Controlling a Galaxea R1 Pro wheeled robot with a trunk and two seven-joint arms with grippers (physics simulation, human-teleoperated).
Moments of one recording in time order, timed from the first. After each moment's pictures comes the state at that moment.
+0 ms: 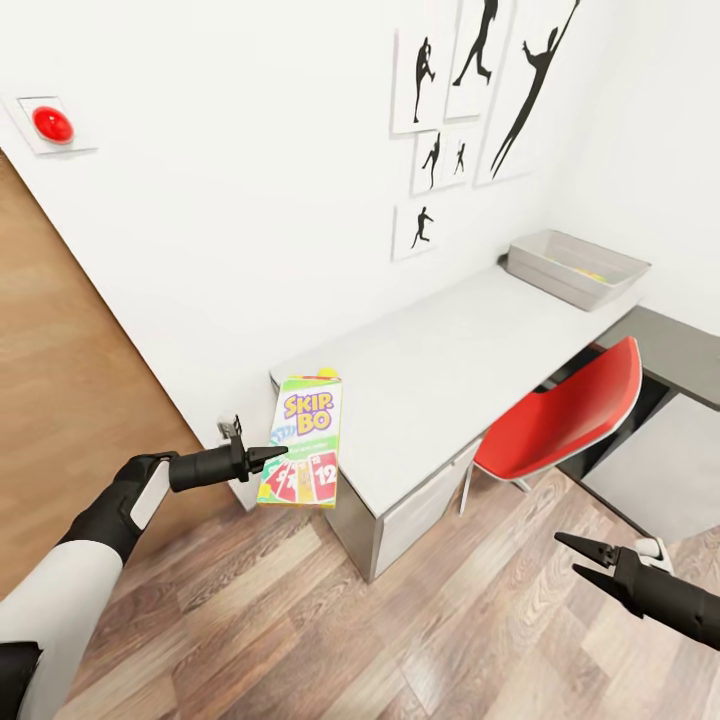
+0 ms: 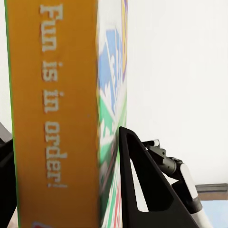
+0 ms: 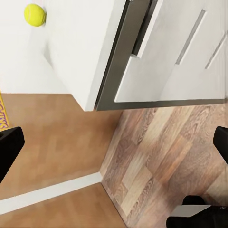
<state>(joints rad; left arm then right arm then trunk) -0.86 0.22 -0.01 -0.70 0.44 0.96 -1.24 -0.03 -0.49 -0.31 -1.56 -1.32 0.99 0.23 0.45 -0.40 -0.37</state>
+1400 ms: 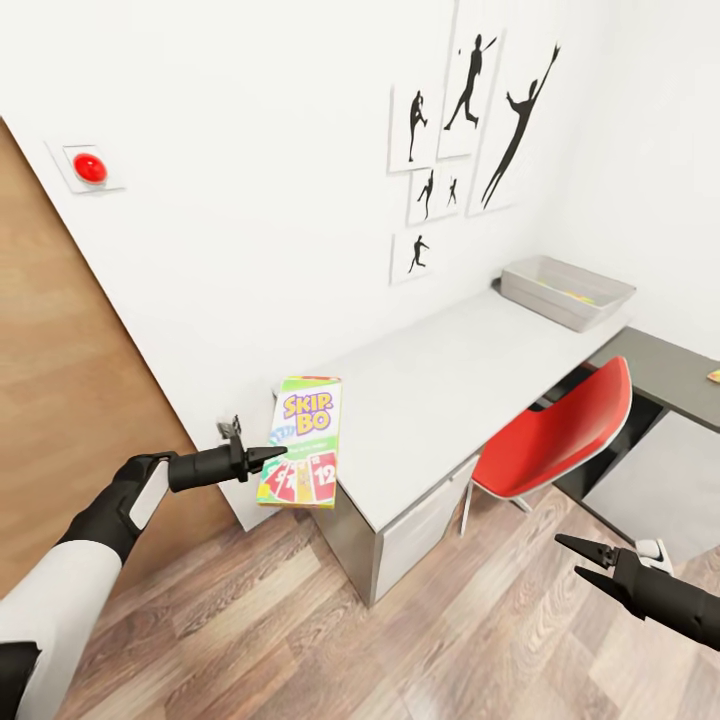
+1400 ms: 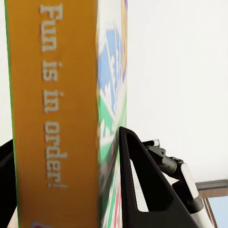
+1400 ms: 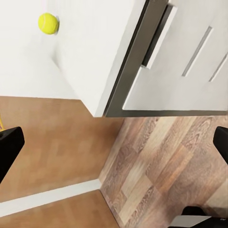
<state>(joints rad) -0.86 0.22 -0.01 -0.70 0.44 0.96 -1.24 -0.03 -0.49 -0.31 -1.56 -1.32 0.99 0.21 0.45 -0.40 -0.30</state>
